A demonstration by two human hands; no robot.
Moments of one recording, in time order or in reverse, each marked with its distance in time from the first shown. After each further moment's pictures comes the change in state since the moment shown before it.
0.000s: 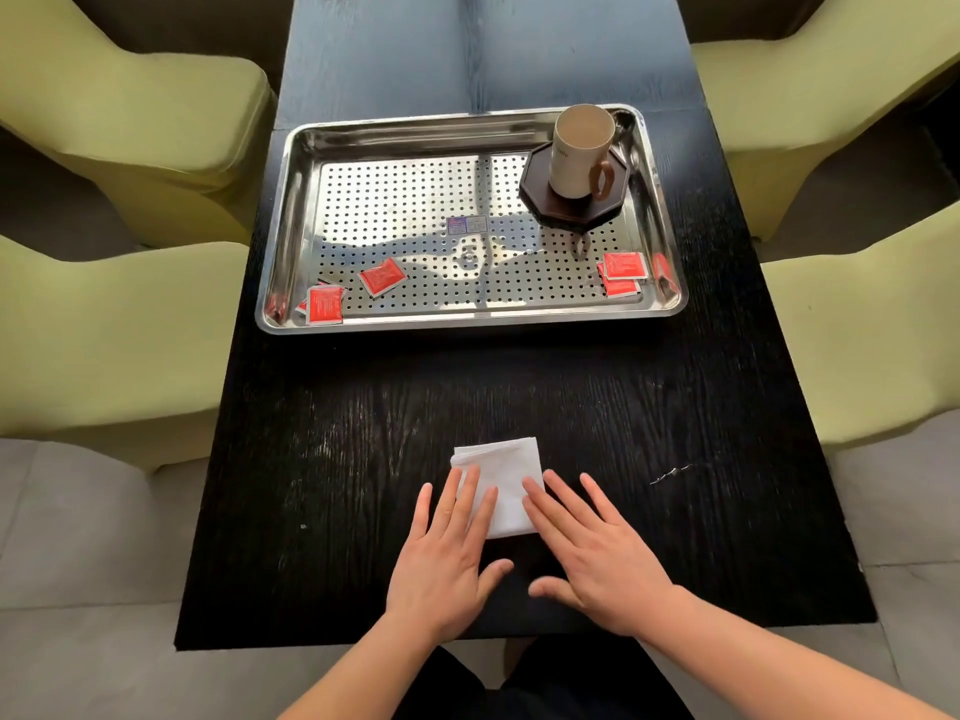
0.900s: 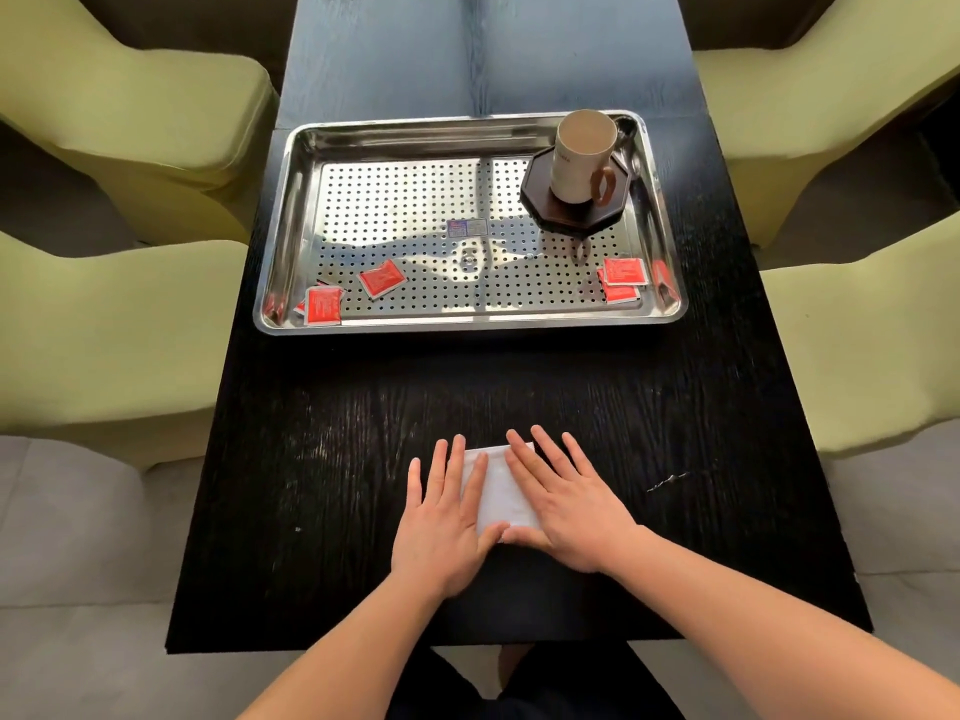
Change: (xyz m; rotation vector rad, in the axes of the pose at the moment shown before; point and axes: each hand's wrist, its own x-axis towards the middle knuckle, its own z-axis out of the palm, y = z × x) left_hand 0.040 -0.009 -0.004 0.009 -0.021 -0.129; right_hand 0.057 0.019 -0.017 -0.007 -0.079 0.075
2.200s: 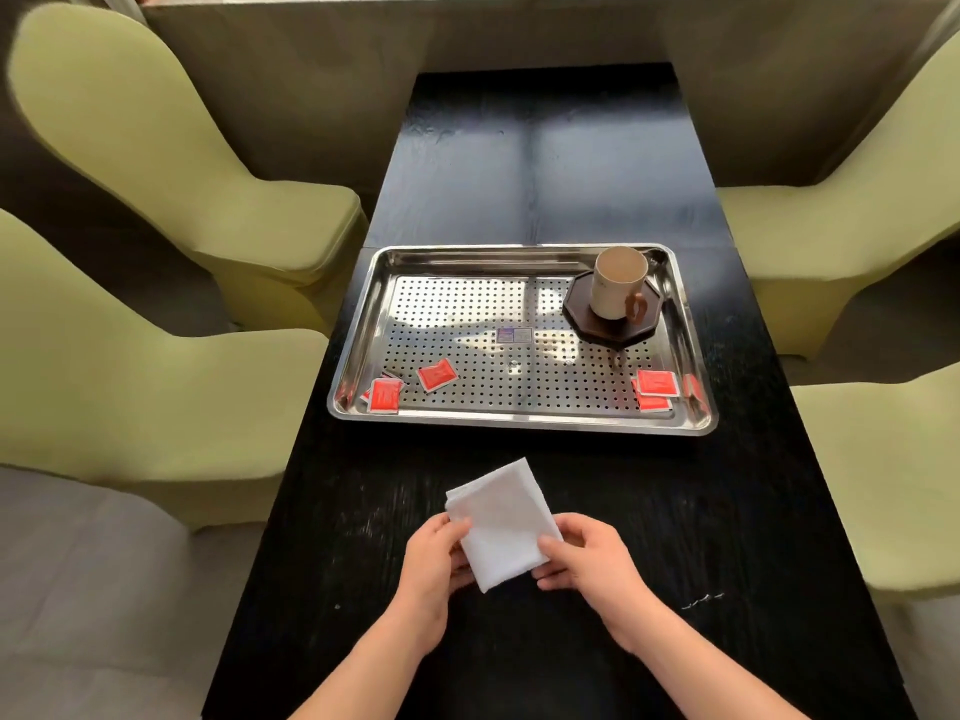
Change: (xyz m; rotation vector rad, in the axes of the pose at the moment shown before) left_hand 0.002 -0.017 -0.100 -1.795 0.151 -0.648; right_hand 0.014 -0.022 -0.087 1.595 0.151 0.464
